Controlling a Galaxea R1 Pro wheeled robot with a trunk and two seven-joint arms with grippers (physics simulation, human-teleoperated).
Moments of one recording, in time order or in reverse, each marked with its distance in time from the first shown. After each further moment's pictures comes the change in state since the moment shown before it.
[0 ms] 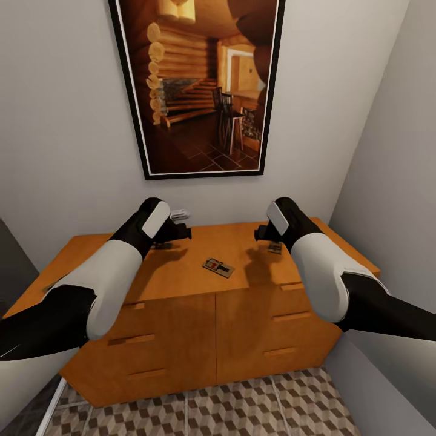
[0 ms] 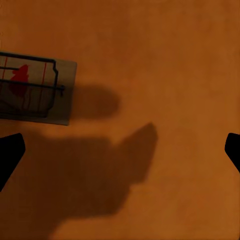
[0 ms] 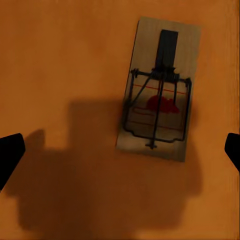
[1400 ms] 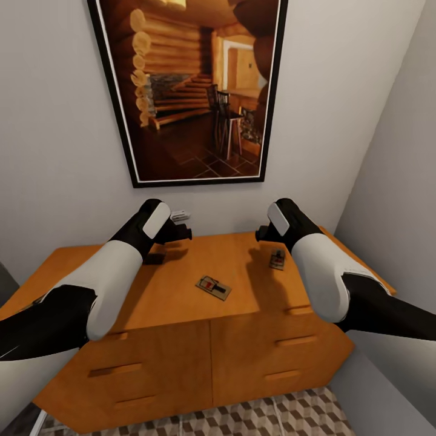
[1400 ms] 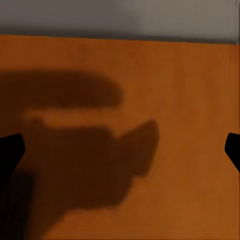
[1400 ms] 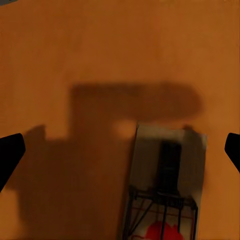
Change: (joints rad) left arm 0.002 -0.001 0.001 0.009 0.002 -0.015 -0.008; right arm 0.003 -0.004 -0.003 0.005 -0.003 -0.007 -0.010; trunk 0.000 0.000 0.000
